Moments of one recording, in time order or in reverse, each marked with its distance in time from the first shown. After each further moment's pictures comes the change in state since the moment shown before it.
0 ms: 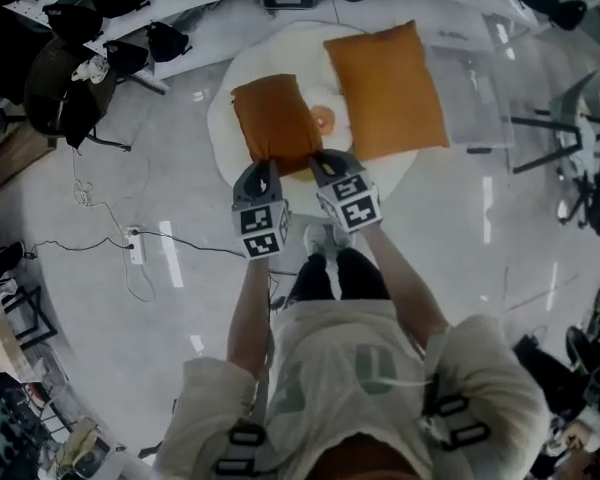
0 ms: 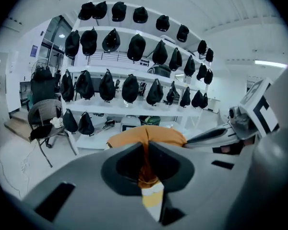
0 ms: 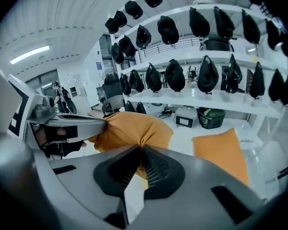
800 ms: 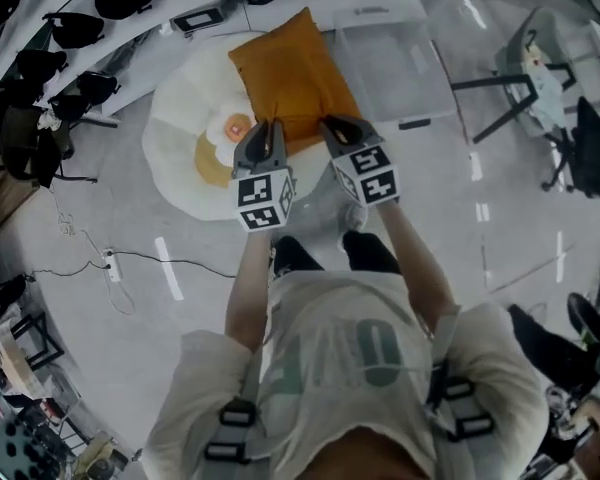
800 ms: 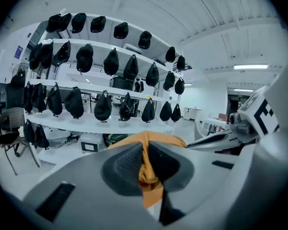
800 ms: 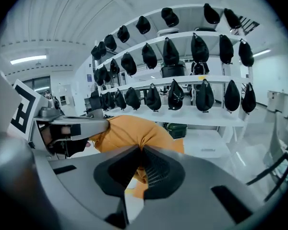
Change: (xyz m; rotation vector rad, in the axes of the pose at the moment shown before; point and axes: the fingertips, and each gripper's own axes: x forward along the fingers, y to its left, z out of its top) left arm 0.075 -0.376 0.092 0.071 -0.170 -0.181; right arm -0.253 -0.306 -0.043 0.000 -0.171 -0.162
